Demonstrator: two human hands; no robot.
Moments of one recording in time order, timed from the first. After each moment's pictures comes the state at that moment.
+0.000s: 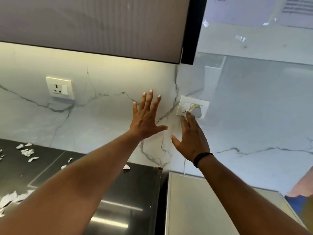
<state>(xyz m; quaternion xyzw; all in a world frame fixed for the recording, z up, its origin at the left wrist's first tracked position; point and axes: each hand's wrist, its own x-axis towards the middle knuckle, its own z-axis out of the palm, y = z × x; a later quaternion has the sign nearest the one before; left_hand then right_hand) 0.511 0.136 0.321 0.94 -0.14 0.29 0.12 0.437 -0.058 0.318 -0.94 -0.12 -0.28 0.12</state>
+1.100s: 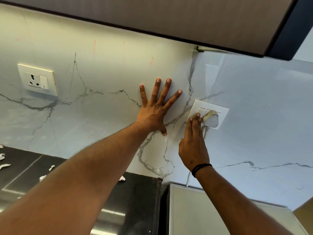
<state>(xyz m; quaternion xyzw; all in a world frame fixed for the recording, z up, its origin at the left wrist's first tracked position) 0.598 0.134 0.335 0.93 -0.17 0.33 -0.04 0.536 -0.041 0.266 -0.95 -0.07 -0.30 0.06</state>
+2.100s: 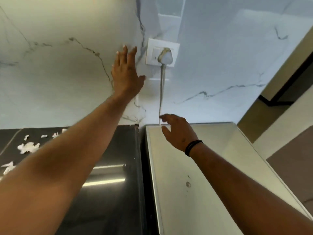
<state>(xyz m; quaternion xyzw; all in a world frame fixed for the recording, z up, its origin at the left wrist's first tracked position) 0.493 0.086 0.309 0.90 -0.14 0.27 0.32 0.336 -0.075 0.242 -0.97 -0.04 -0.10 0.23</state>
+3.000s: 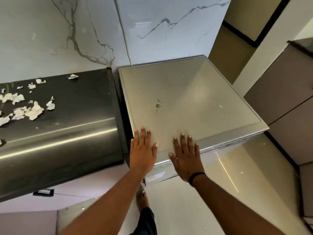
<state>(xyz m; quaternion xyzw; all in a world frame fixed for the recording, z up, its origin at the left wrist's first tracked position) 0.074 0.046 -0.014 0.96 -0.22 -0.03 0.16 -0.024 -0.122 -0.002 -0.98 0.15 0.08 0.07</state>
